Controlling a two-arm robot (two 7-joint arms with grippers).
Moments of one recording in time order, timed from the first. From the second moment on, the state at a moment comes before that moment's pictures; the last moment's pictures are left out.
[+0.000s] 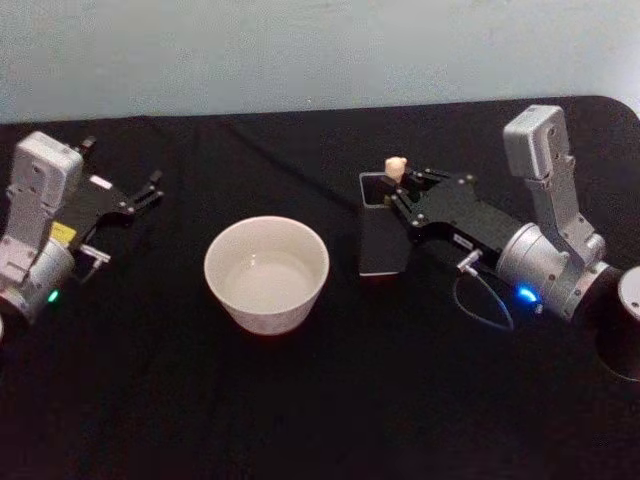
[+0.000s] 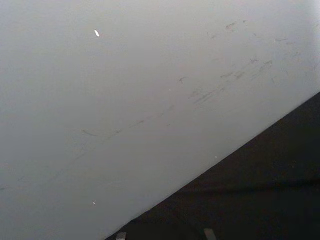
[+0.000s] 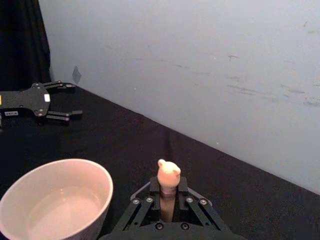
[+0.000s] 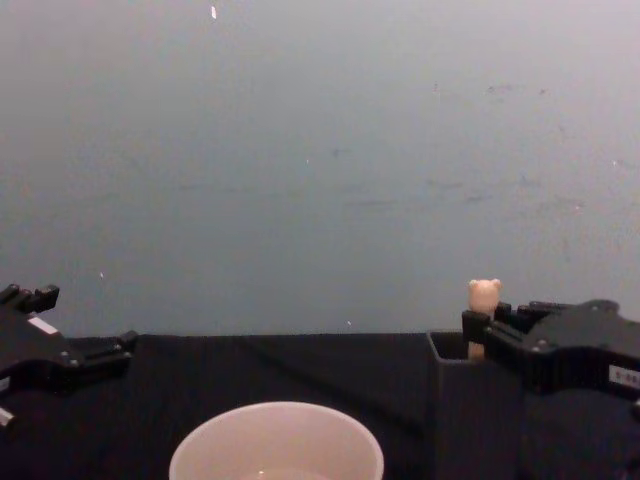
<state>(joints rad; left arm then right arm) -0.20 0.60 0.45 -1.41 -0.25 -0.12 0.03 0.14 0.43 -0.36 -1.60 0.31 0.06 0.37</state>
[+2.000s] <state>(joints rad) -0.20 0.60 0.45 -1.41 -0.25 -0.12 0.03 0.15 0.28 -0.22 -1.64 0.32 0.03 0.13</state>
